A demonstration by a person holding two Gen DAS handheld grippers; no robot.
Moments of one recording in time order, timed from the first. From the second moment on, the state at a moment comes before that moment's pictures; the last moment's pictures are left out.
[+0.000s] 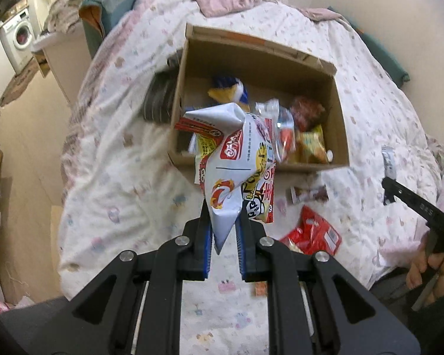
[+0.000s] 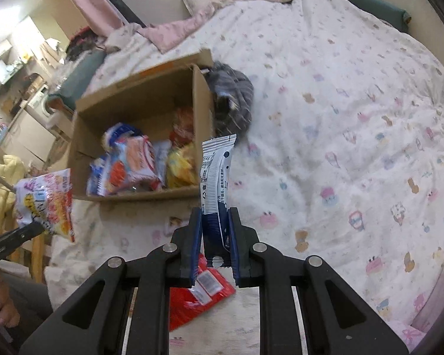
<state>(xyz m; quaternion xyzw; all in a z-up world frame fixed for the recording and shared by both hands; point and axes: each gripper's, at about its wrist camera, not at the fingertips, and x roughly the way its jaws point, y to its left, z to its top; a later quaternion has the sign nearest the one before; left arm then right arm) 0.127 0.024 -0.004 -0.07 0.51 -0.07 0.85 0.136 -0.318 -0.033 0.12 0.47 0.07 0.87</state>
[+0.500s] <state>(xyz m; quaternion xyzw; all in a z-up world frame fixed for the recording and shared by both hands) 0.175 0.022 0.019 -0.06 0.49 -0.06 0.87 0.153 -0.280 -0.005 0.10 0.42 0.13 0.89</state>
